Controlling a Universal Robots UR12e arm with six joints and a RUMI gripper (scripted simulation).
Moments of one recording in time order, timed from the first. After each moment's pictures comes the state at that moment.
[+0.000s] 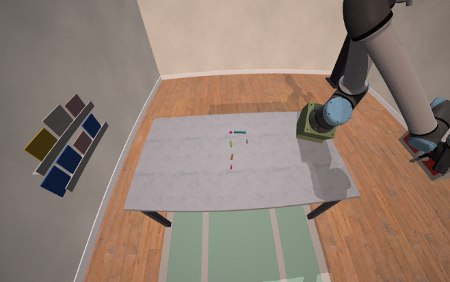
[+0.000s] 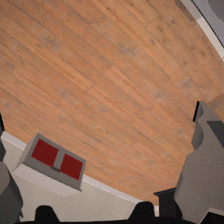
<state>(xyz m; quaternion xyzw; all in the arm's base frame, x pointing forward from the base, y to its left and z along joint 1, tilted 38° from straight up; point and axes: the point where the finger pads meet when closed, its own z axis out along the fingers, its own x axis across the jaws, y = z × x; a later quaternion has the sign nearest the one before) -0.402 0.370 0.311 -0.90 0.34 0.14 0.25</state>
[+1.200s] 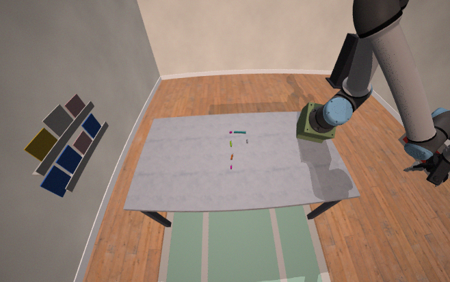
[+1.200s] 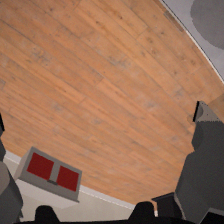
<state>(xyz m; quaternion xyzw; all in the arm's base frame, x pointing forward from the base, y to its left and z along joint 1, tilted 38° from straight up) -0.362 0.417 0.306 -0.89 0.35 0.11 0.25</state>
